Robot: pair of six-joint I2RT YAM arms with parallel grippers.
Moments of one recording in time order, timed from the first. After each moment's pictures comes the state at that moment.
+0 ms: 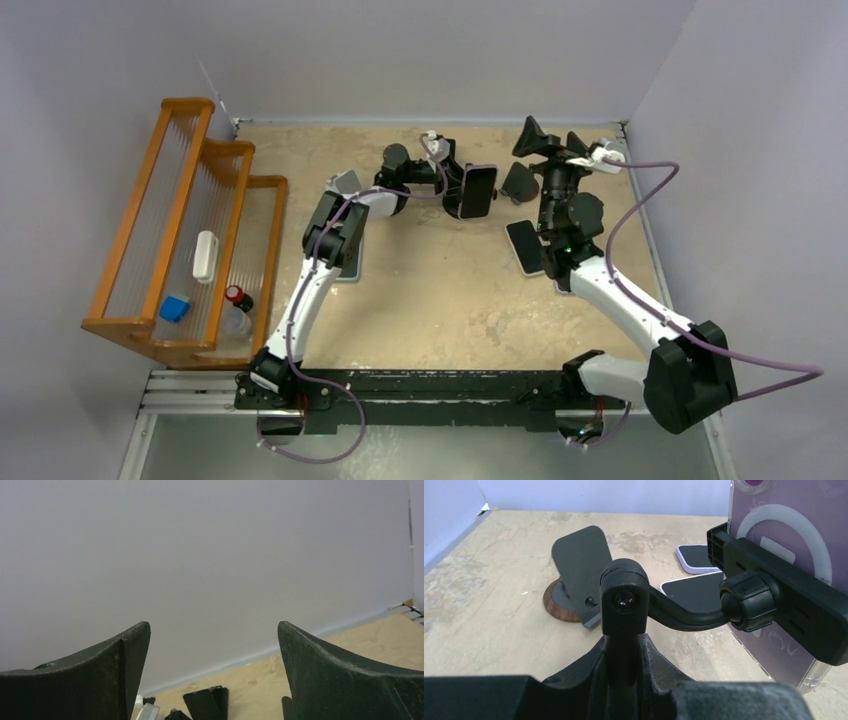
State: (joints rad) left arm -0.43 2.72 1.98 1.04 1.20 -0.34; right arm 0.44 1.19 0.77 0.89 0.54 0.23
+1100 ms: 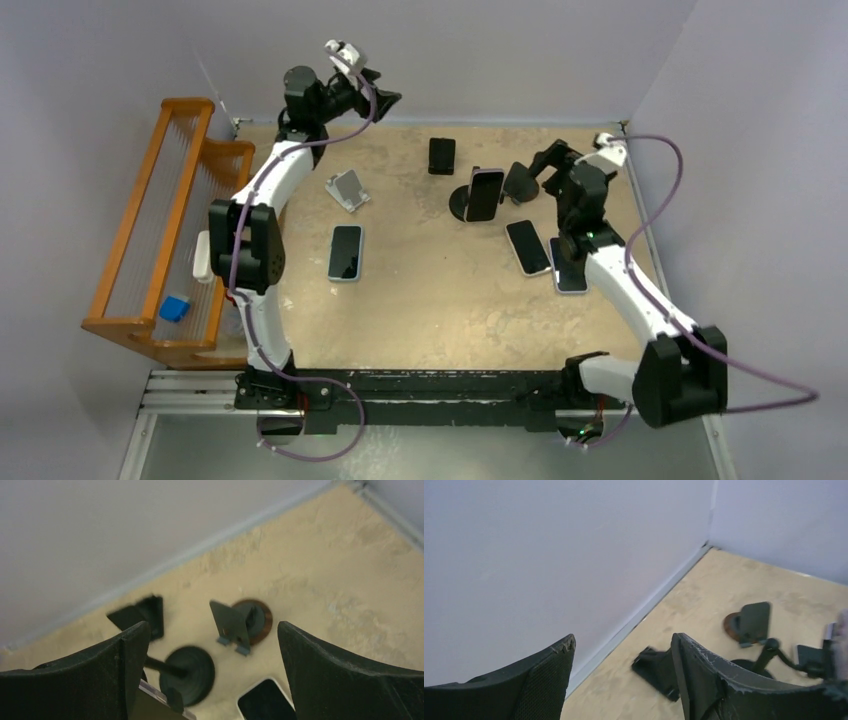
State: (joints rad) left arm -0.18 2.02 1.73 0.45 0.76 -0.02; right arm 0.21 1.16 0.80 0.28 0.41 0.49
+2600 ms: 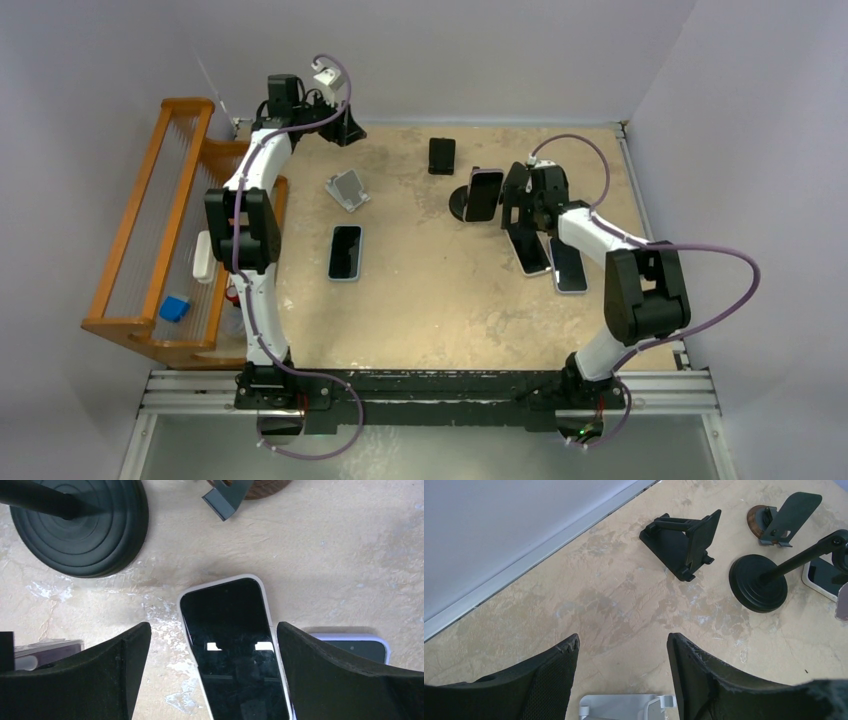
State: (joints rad) left arm -0.01 2.19 1.97 -0.30 0.80 0.20; right arm 0.20 1.63 0.99 -0.23 0.07 0.21
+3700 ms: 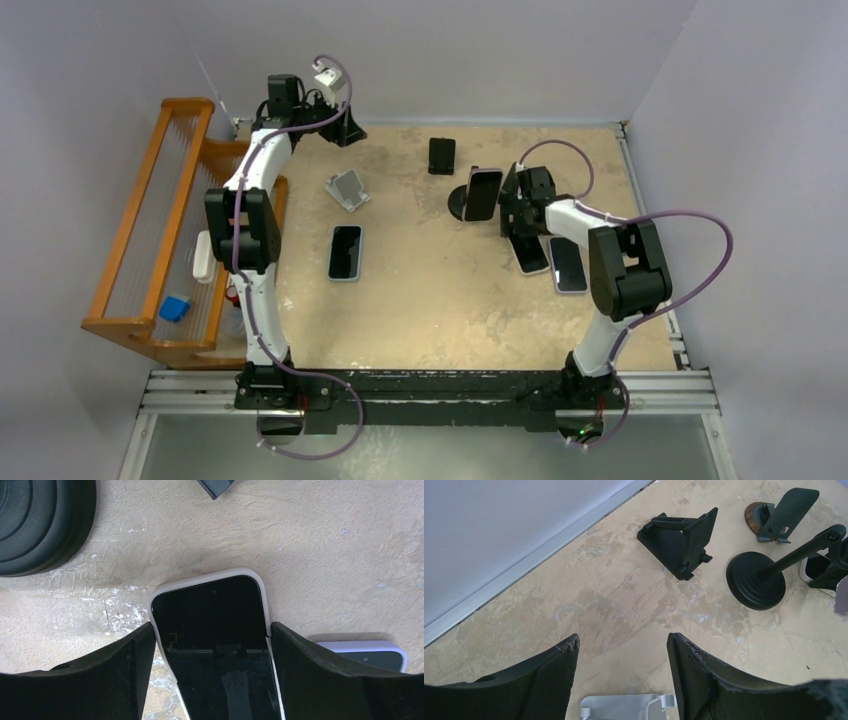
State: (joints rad) left arm -0.01 2.19 1.97 -0.31 0.81 0.22; right arm 0.22 1.79 1.07 -0.30 0.12 0.17
